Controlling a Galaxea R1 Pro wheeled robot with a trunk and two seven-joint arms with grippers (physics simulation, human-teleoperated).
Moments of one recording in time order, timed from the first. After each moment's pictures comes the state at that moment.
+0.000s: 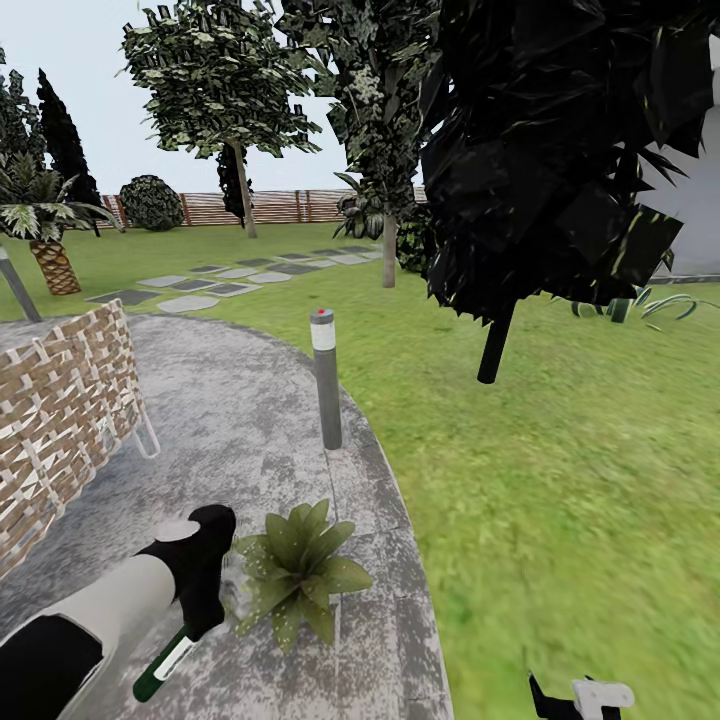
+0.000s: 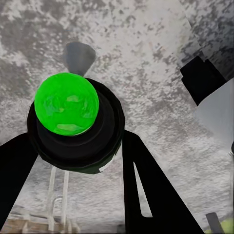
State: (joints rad) left arm -0.88 0.10 -0.51 -0.37 -1.07 0.88 -1.32; right arm -0.33 -0.12 -0.79 -0.19 0.61 -0.63 0.17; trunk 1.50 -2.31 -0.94
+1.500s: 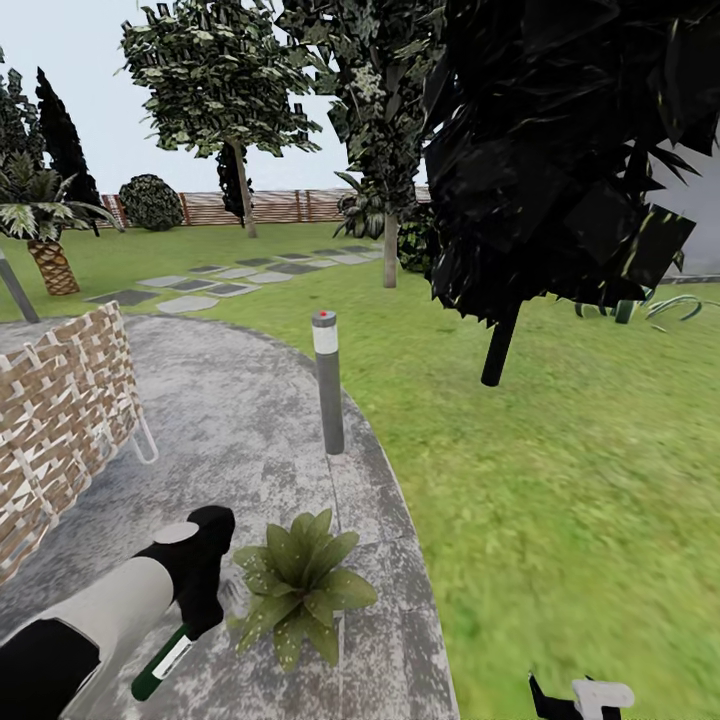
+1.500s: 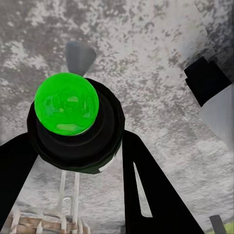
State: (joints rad) left arm -0.87 0.11 -0.50 -0.39 -1.07 0.90 -1.31; right arm -0.33 -0.12 -0.79 -0.19 0.60 -0.63 0.17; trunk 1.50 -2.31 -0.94
